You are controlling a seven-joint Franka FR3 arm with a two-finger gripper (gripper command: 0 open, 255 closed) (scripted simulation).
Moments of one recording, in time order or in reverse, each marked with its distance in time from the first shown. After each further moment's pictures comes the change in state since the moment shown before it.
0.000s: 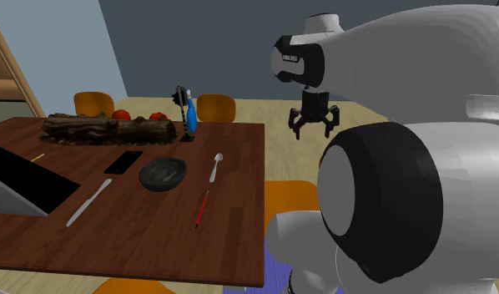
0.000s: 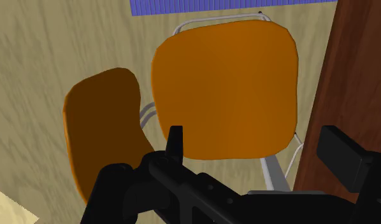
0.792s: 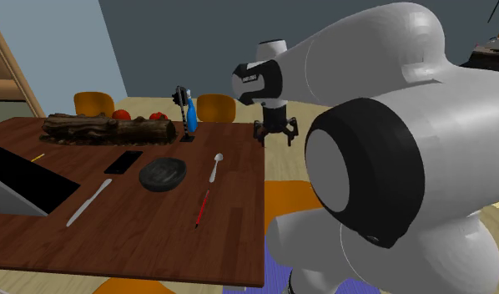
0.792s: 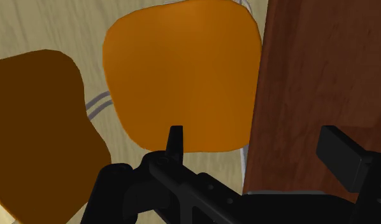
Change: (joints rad) arm 0.076 0.136 0.201 -0.052 0.092 0.198 0.231
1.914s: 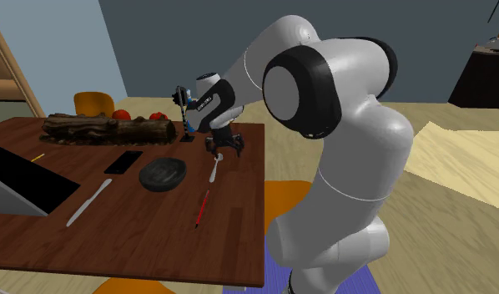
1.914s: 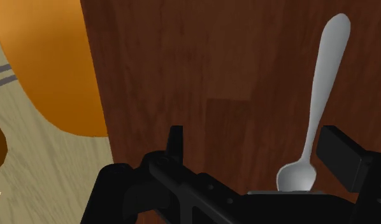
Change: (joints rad) arm 0.025 0.534 0.331 0.229 -0.134 0.284 0.465
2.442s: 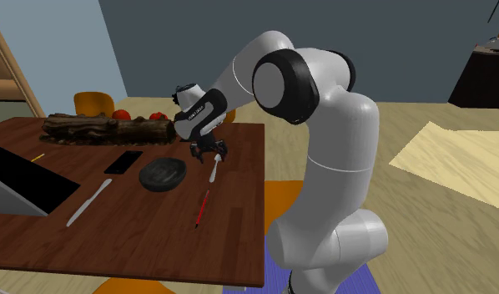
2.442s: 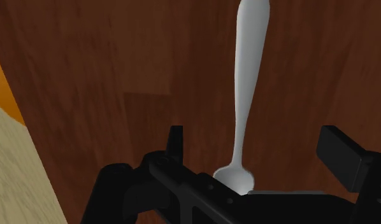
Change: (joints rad) arm 0.053 0.250 0.058 0.166 -0.183 0.015 0.222
